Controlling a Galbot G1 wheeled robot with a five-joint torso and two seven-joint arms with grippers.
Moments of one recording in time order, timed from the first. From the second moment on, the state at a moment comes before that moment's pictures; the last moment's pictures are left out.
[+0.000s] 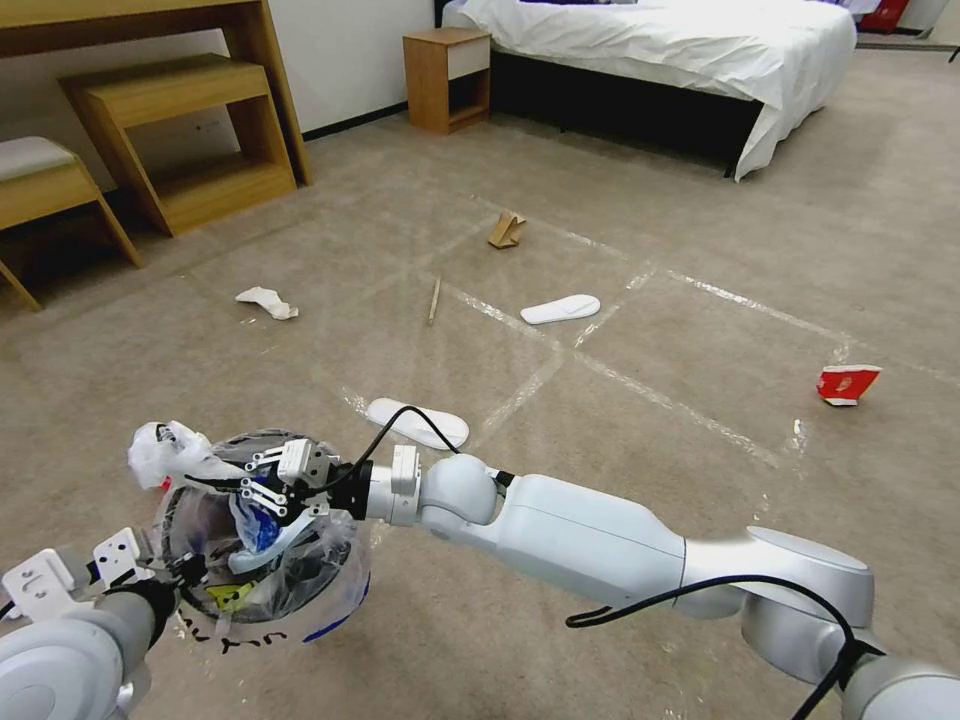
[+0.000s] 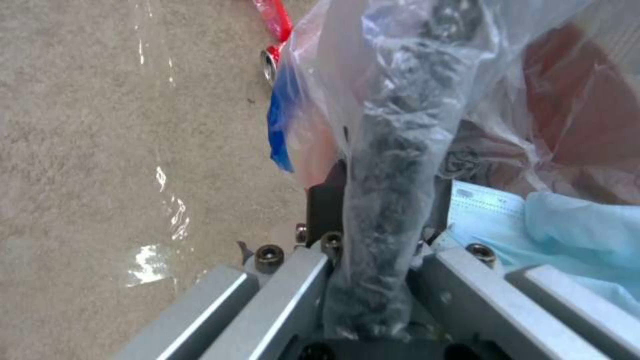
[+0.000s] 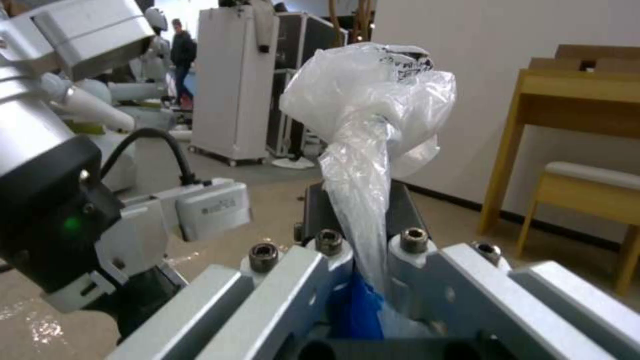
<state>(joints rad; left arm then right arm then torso) 1.64 -1.13 -0.91 -2.39 -1.49 0.71 -1.01 -0.27 1.34 -0.82 1.46 0.71 0.35 -0.38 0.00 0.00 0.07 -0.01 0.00</state>
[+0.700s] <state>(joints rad) 1.65 -1.12 -0.91 -2.40 -1.50 0.71 -1.01 -0.30 1.30 -0.80 1.44 0.65 0.36 -0.40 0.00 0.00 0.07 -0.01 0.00</state>
